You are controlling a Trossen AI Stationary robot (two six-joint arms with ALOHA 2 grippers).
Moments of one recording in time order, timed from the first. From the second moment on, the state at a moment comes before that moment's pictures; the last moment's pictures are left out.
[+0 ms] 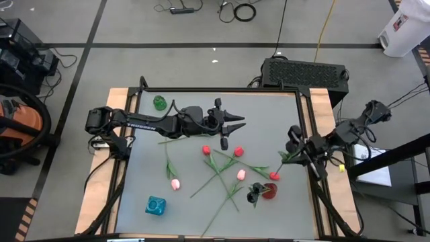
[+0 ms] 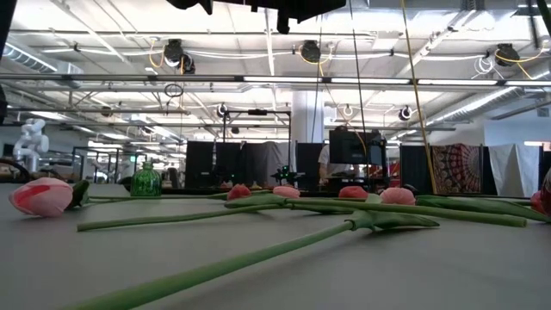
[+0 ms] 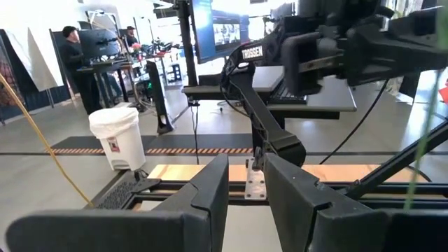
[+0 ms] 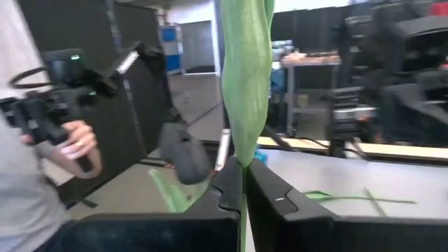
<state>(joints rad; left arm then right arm) 0.03 1.68 1.24 0.48 -0.09 0.11 0.56 0.55 0.66 -0.09 0.18 0.13</state>
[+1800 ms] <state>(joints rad) 0.00 1.68 1.24 0.18 -0.05 0.12 0.73 0.87 0.66 -0.02 0.24 0.11</state>
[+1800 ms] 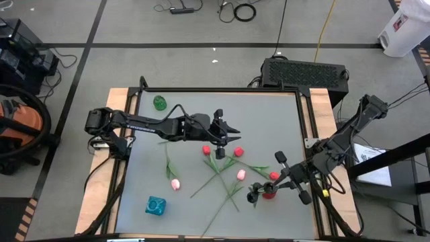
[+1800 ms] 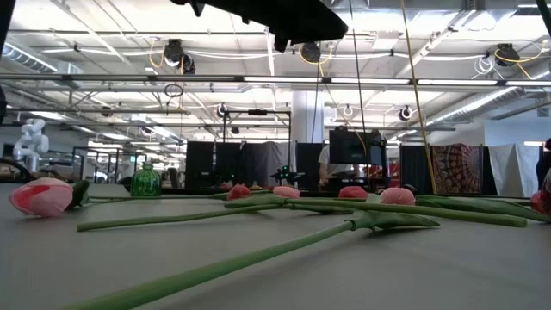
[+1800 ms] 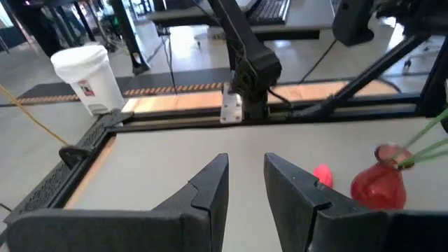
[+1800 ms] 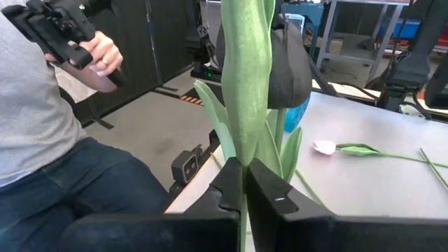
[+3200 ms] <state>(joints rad) -0.03 1.68 1.24 0.01 0.41 0.19 0.73 0.87 0.66 0.04 0.24 0.10</state>
